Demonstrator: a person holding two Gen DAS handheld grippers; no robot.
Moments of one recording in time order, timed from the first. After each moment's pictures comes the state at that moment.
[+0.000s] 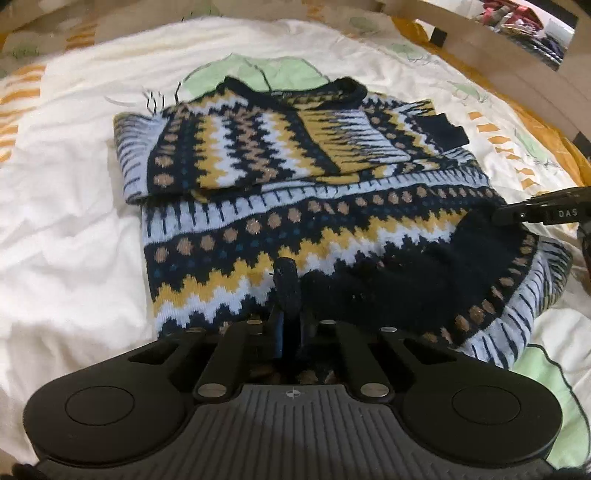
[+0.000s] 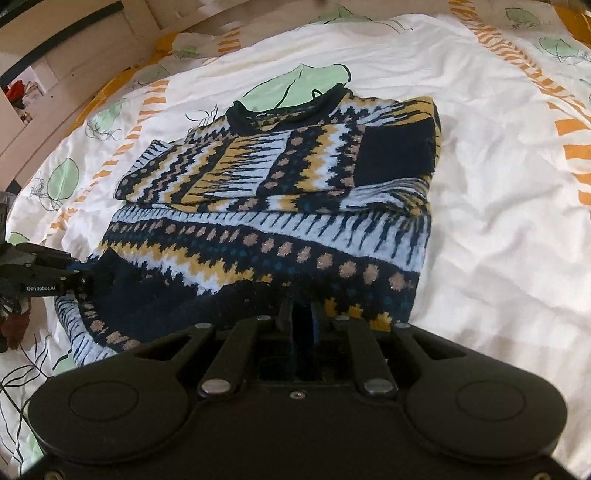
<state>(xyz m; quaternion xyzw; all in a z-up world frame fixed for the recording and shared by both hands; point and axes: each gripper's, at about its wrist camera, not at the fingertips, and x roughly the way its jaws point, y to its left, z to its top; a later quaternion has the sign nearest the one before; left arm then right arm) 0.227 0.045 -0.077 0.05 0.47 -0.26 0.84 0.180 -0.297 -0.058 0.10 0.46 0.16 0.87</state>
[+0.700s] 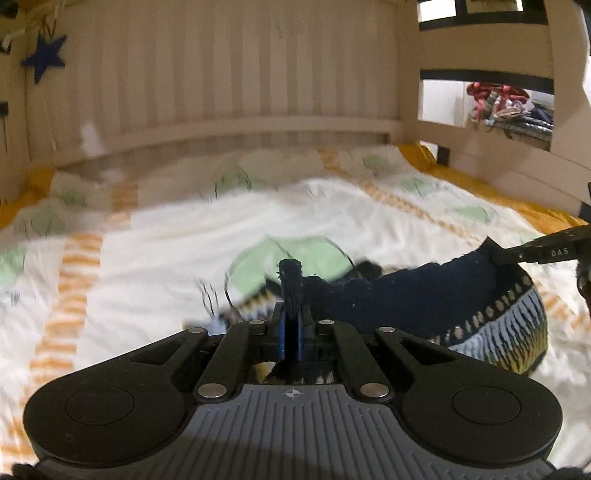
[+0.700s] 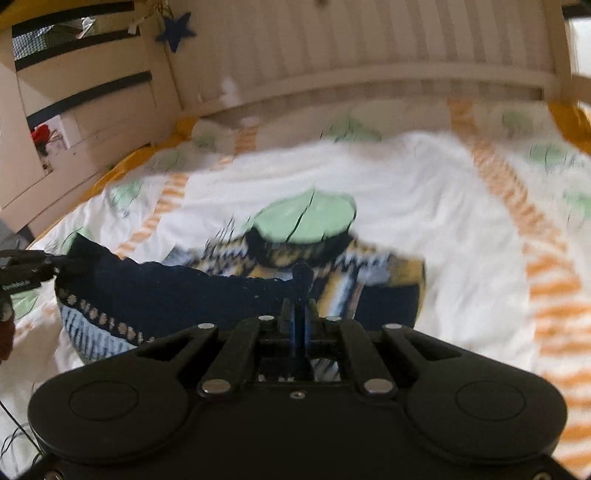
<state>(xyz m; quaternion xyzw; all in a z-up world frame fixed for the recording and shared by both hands) 0.237 0.044 0.047 0.06 0.24 -0.21 0.94 0.191 -0.304 0.041 0.07 0.30 0.14 0.94</state>
